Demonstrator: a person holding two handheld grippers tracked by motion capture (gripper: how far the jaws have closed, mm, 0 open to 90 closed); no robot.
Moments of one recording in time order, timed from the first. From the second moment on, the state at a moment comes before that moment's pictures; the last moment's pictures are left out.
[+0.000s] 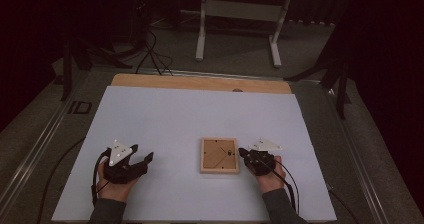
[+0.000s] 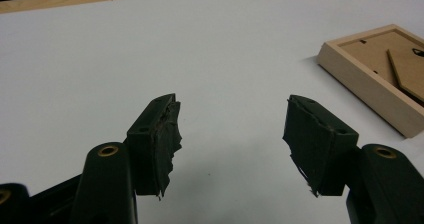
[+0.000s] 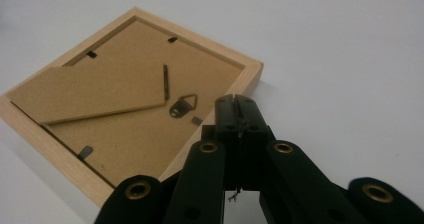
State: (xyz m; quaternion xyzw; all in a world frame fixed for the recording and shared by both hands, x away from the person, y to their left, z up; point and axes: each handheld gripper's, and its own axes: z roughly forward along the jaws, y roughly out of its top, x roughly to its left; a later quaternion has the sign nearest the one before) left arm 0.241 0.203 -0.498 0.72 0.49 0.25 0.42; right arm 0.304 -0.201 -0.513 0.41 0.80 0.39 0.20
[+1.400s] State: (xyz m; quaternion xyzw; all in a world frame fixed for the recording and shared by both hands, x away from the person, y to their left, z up) left arm 0.234 0.186 -0.499 0.74 0.46 0.24 0.43; right arm 0.303 -0.195 -0.522 0.42 0.81 0.36 0.19
